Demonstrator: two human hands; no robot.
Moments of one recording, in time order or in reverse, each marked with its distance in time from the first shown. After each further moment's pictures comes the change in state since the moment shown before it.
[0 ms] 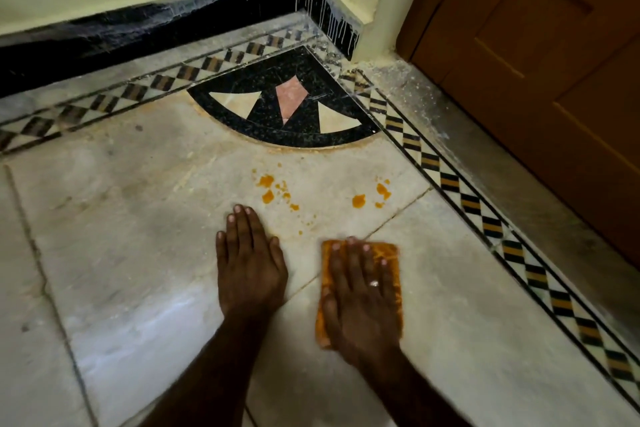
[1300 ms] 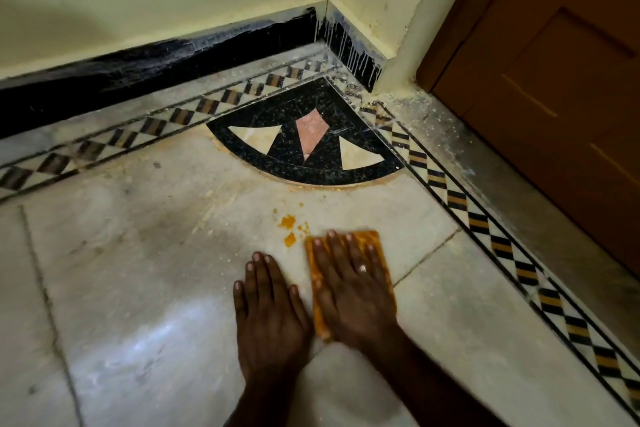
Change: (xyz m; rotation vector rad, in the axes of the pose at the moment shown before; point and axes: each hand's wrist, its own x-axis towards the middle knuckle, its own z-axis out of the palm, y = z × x) left_hand 0.002 -0.001 -0.001 -0.041 0.016 -0.034; right_hand 0.104 -0.029 -0.012 -0.004 -0.068 -0.209
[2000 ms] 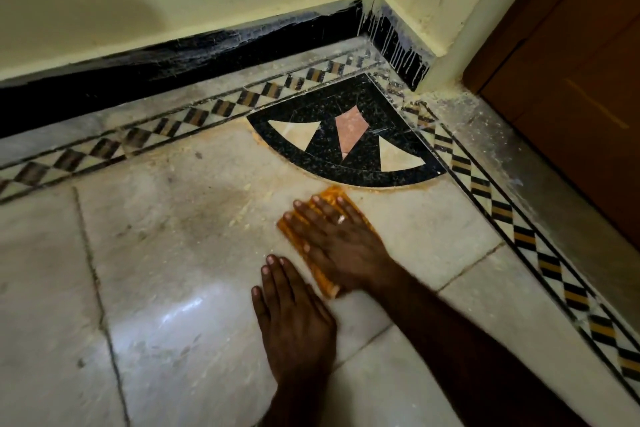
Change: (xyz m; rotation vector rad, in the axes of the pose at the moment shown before) left_hand 0.001 -0.003 0.002 -0.007 -0.047 -0.206; right_hand 0.107 -0.019 -0.005 -0.093 -0.052 -0.443
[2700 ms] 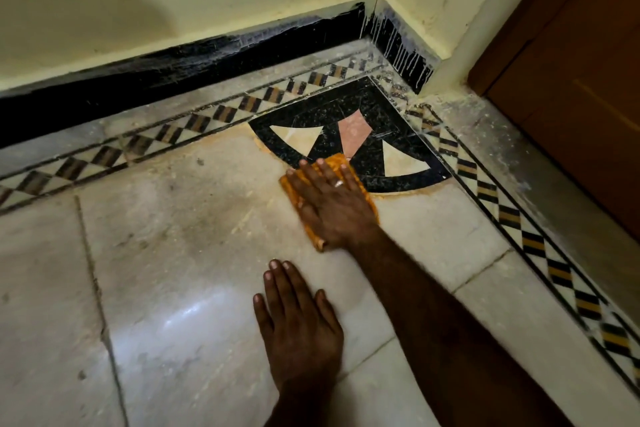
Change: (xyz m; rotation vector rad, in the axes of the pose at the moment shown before) left_hand 0.003 0.005 0.003 0.049 0.038 0.008; right_hand 0.065 0.021 -0.018 0.056 -0.040 0.174
